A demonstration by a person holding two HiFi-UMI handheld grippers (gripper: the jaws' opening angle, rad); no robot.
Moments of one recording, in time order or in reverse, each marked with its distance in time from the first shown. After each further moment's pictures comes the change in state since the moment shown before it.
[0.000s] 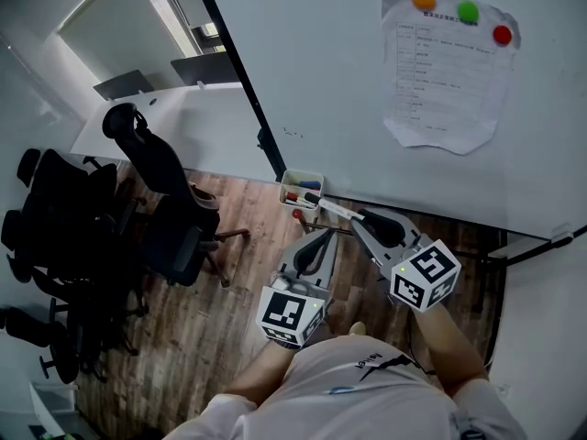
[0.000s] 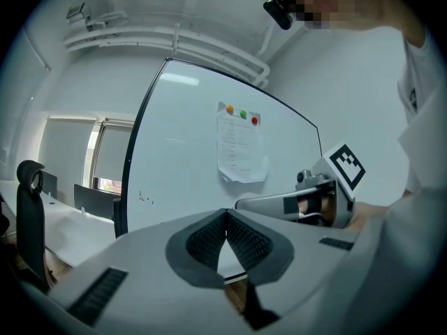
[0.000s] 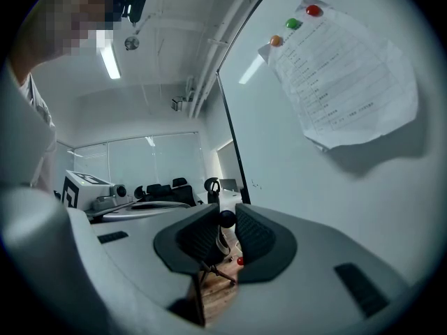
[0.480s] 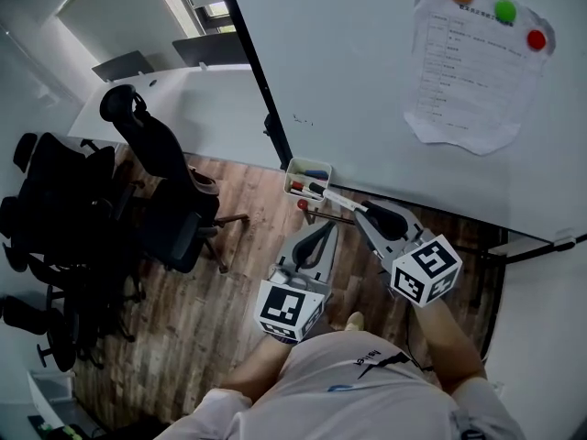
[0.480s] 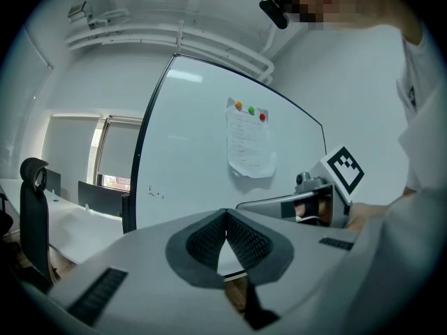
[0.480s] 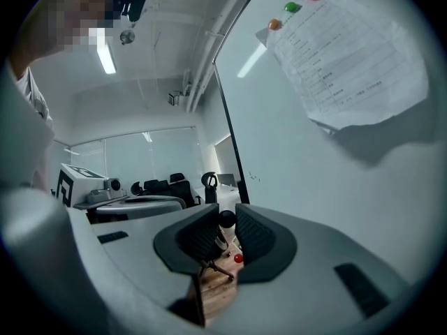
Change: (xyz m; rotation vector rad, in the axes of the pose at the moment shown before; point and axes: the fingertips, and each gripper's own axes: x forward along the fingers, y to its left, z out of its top) left arm -0.001 0.026 -0.010 -0.009 0.026 0.021; right arm 0.026 -0.008 -0.016 0.006 0.040 -0.020
